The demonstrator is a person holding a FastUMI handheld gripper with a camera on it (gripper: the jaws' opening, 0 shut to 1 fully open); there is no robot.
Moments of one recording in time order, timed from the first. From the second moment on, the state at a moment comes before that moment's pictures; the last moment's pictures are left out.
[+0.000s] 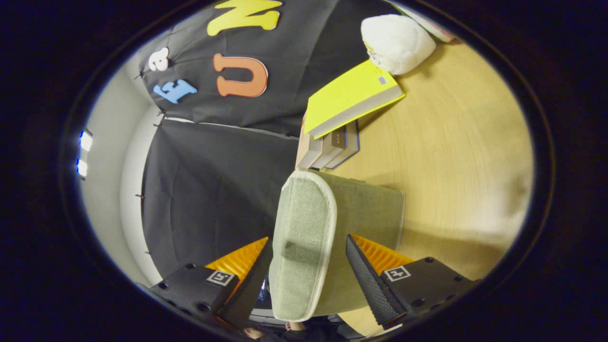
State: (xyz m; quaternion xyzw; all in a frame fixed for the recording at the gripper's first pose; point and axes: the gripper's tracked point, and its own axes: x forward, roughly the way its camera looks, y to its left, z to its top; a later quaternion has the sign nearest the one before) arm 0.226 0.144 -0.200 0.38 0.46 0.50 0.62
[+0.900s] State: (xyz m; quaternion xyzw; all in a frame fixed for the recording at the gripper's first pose) arm 0.208 0.135 -0.156 0.40 0.49 0.55 0.55
